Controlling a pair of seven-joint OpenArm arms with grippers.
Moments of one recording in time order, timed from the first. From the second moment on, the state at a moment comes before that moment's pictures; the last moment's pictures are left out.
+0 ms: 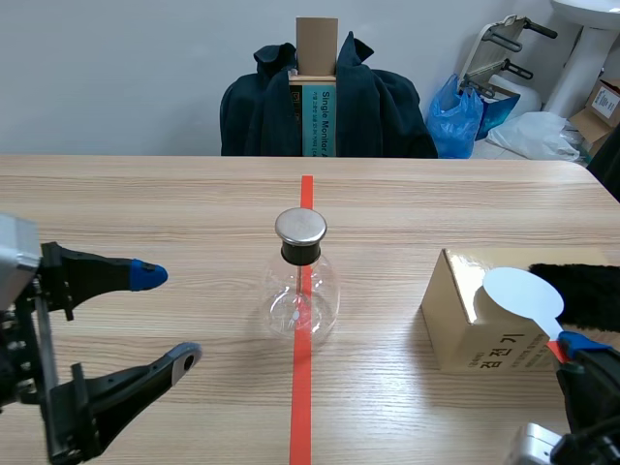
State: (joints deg) left arm 23.6 -43.6 13.1 94.0 -12.0 -38.0 -27.7; right arm -42.0 27.6 -7.1 88.0 -63.4 -38.3 5.4
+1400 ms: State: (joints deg) left arm 54.8 -40.9 -9.0 118.1 -13.9 -34.9 -25.6; right arm -53.5 34.4 -7.1 83.6 -51.3 -38.4 21.3
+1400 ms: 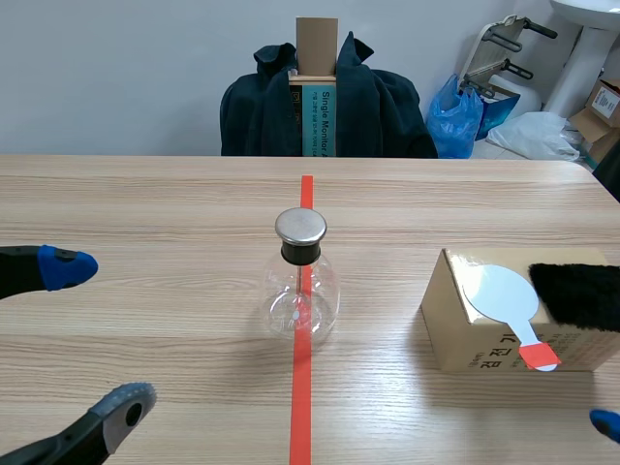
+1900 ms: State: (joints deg) left arm 54.8 -40.8 -9.0 118.0 -13.8 -34.6 -26.0; right arm -60.1 56.1 -7.2 104.1 -3.0 -38.5 38.4
